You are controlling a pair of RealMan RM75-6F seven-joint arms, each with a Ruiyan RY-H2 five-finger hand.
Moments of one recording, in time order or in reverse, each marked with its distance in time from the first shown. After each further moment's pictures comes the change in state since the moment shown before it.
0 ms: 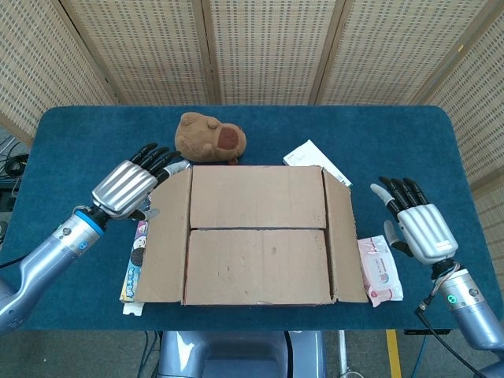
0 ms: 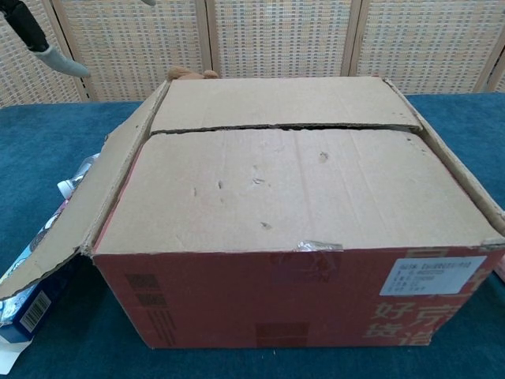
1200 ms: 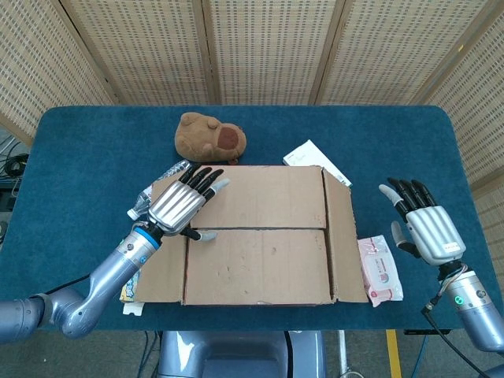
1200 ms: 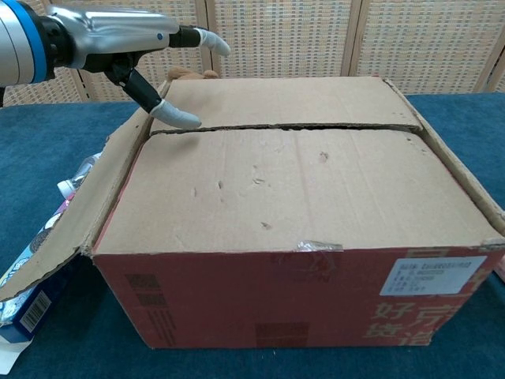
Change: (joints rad) left arm -0.102 -0.335 0.026 0.003 -0.268 0.136 0.391; right arm -0.019 -0.006 -0.009 0.045 -0.007 0.013 0.061
